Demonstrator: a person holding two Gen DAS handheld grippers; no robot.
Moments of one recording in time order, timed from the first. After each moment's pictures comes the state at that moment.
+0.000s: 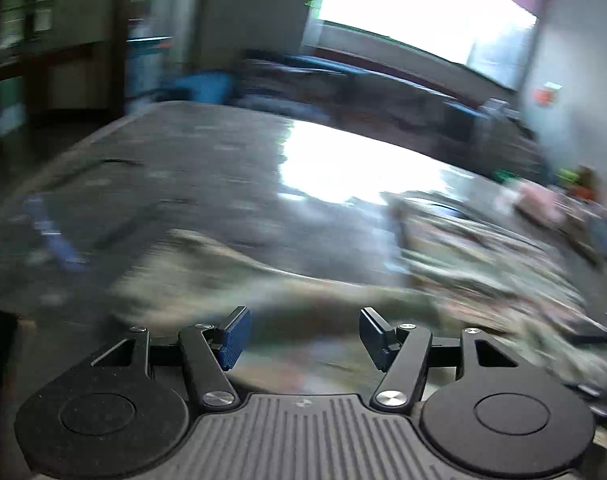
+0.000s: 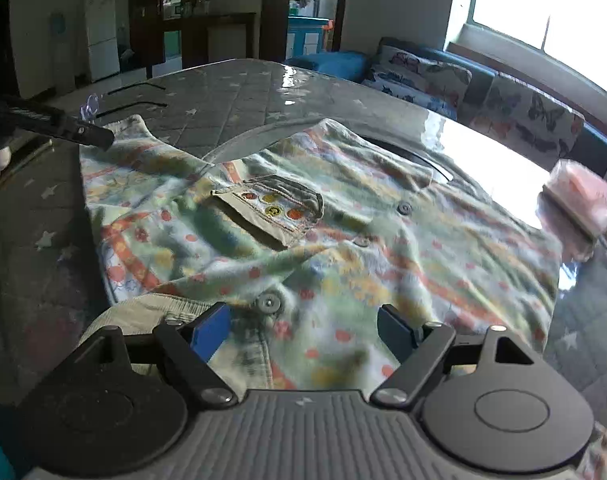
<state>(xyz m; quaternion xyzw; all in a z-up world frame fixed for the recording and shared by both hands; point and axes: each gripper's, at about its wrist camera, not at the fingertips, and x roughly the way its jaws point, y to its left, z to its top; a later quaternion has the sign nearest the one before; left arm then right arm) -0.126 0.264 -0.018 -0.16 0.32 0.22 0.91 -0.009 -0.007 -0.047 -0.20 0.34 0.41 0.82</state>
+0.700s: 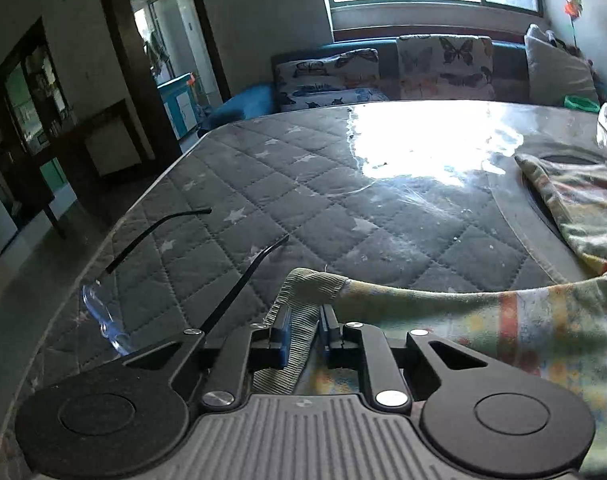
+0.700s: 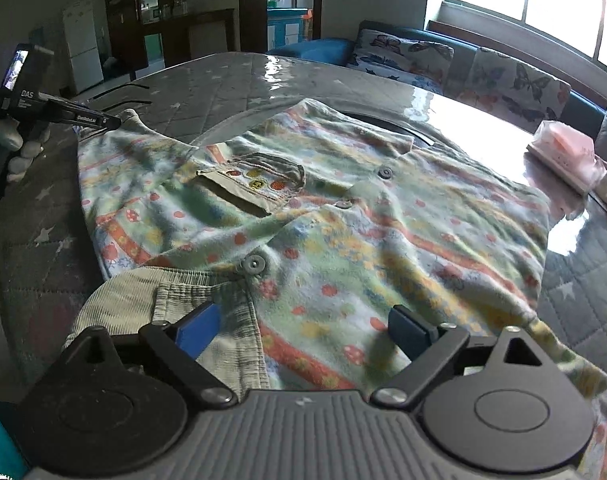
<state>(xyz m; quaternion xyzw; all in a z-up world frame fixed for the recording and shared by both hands) -0.073 0.300 -0.050 0.02 0.36 0.27 0.89 -0.011 -0.026 -0.055 -0.18 0.36 0.40 0.82</state>
